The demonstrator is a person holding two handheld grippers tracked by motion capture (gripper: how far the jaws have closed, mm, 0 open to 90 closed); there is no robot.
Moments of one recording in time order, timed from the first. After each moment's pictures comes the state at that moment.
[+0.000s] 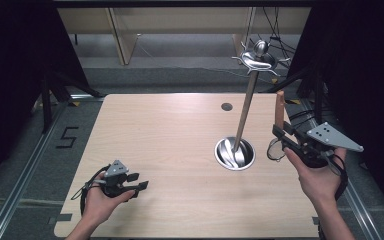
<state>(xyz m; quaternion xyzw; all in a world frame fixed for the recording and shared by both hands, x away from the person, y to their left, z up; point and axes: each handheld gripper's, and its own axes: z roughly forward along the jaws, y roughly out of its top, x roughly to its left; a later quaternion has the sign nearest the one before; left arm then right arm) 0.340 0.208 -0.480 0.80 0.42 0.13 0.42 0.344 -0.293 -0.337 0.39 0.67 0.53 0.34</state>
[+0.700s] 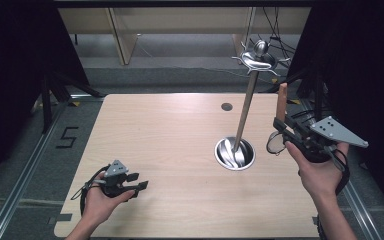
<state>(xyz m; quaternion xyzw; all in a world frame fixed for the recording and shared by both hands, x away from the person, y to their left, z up) 0.340 0.210 -0.479 0.80 0.41 0.12 0.41 0.346 -0.289 -0.322 0.40 0.65 0.55 0.34</state>
